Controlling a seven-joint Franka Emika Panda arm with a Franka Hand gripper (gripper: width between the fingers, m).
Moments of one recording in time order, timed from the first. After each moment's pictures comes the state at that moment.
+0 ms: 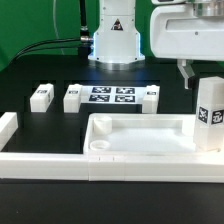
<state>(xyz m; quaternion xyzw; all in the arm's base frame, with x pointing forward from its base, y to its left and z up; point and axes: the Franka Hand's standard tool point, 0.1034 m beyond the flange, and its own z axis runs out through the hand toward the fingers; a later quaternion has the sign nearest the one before) 0.631 0.116 0.112 -0.96 0.28 -0.02 0.06</state>
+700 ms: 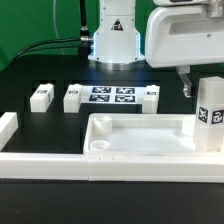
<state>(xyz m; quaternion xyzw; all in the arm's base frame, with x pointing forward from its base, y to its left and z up) 0.639 0.117 0.114 -1.00 -0.05 -0.04 0.03</state>
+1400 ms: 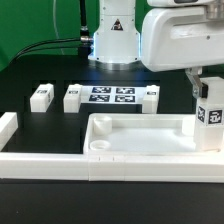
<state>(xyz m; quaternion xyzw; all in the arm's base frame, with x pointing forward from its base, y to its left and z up) 0.639 0.111 0.112 -0.99 -0.09 -0.04 0.03</state>
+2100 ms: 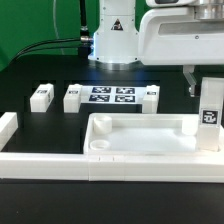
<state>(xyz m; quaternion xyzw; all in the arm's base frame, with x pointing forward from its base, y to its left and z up) 0.638 0.108 0.111 -0.98 0.21 -0.04 0.04</state>
